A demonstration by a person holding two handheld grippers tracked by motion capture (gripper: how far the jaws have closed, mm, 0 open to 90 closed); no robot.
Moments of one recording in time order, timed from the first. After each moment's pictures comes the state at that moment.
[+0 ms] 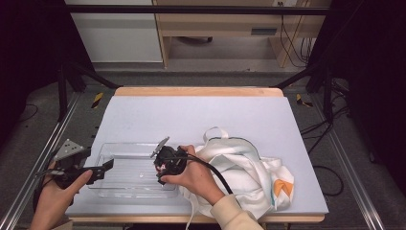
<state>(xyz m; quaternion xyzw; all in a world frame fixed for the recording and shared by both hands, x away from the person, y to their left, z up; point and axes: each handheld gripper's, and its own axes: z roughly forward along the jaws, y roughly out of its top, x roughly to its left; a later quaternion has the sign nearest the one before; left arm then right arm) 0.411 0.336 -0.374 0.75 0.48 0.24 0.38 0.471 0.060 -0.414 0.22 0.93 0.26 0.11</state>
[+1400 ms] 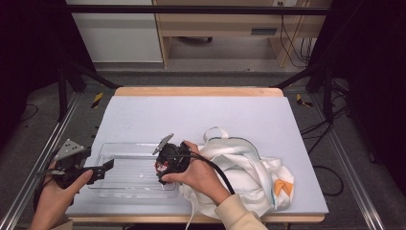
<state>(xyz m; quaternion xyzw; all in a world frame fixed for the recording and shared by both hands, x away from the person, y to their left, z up) 0.412 0.335 -0.374 0.75 0.48 0.24 0.38 0.469 0.050 -0.398 0.22 0.93 0.29 0.11</state>
